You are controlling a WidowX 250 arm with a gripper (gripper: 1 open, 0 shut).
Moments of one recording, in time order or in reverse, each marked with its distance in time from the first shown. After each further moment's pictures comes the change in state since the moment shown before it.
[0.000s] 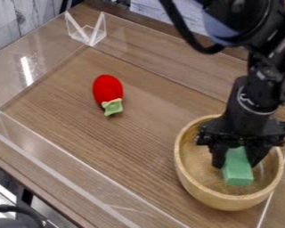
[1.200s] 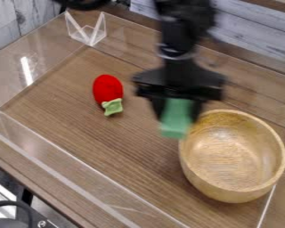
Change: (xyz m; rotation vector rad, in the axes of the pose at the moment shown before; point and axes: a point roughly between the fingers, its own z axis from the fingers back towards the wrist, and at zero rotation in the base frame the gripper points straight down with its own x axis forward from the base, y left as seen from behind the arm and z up) arm 0.054 0.098 0.034 -0.160 -0.080 -0.113
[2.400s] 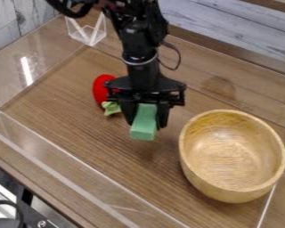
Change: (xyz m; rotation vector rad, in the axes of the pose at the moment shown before) arm -0.001 0.012 -0.033 0.011 0.129 -0.082
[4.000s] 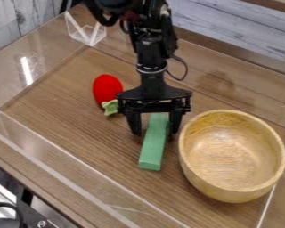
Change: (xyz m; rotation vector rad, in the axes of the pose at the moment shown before) arm 0.016 -0.001 -0.031 0.031 0.114 0.204
